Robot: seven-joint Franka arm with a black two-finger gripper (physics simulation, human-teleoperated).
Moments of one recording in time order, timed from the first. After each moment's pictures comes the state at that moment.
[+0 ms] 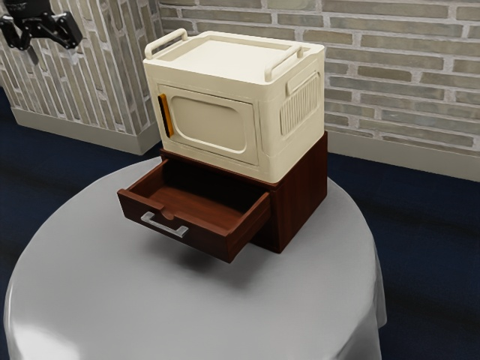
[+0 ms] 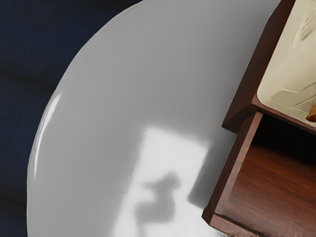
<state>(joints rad) -0.10 0.11 0.46 -1.22 -0.03 1.50 0.01</state>
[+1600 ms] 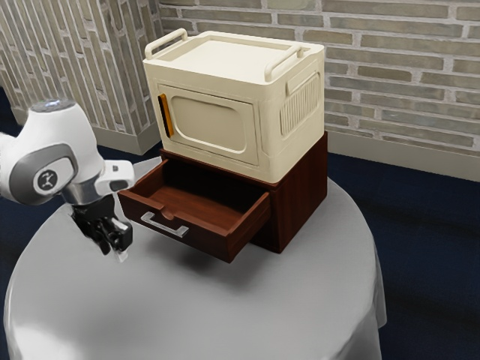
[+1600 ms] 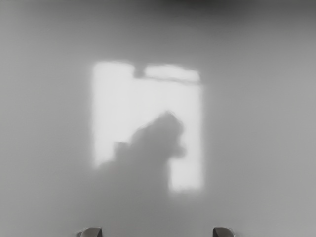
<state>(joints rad) -0.16 -0.43 0.15 -2.56 0.05 2.15 -0.04</state>
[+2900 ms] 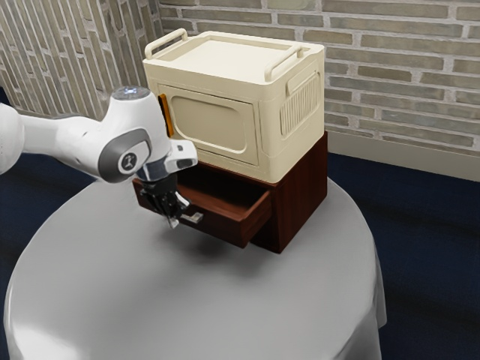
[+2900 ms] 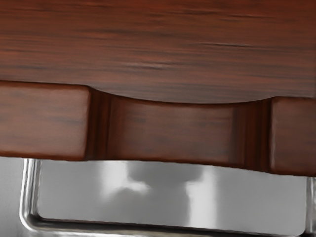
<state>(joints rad) -0.23 0.01 0.16 -2.19 0.03 2.29 -0.07</state>
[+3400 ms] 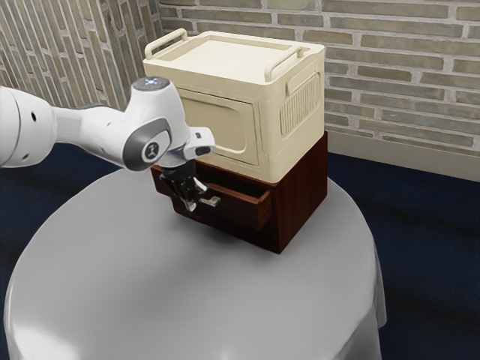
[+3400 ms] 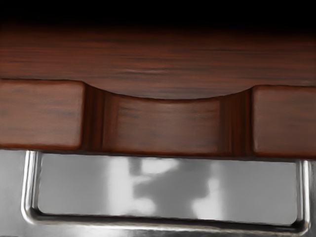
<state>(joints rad) -0.23 0.16 0.16 -2.01 0.03 2.32 -0.04</state>
